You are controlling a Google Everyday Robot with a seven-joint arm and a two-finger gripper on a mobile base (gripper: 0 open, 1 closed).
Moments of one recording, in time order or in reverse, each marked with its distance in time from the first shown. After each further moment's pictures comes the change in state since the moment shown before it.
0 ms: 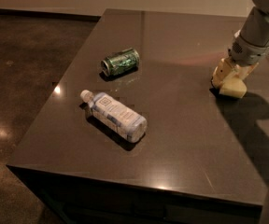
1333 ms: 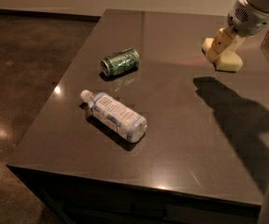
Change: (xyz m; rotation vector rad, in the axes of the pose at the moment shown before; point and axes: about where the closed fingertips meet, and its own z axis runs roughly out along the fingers) arm -0.040 0.040 -0.083 -0.053 -0.161 -0.207
